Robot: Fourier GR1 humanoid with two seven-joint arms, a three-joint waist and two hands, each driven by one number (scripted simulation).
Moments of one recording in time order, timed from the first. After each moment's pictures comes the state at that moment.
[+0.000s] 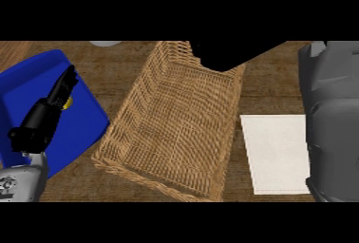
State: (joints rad) left arm -0.20 0.26 0.09 -1.57 -0.16 -0.11 0.00; right arm -1.18 -0.14 0.01 -1.66 0.47 0.34 0.98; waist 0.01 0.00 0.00
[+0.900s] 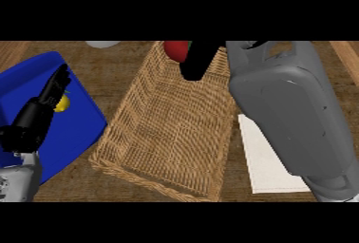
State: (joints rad) left arm -0.20 0.27 0.13 -1.58 -0.14 -0.12 0.01; right arm -1.20 -0.14 0.18 -1.39 0.54 0.46 0.97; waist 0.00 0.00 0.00
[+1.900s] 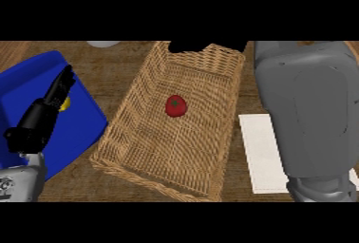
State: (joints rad) left arm -0.20 0.25 0.12 -1.58 -0.16 -0.12 0.00; right arm -1.19 -0.04 -0.06 -1.44 0.54 0.24 0.98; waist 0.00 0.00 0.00
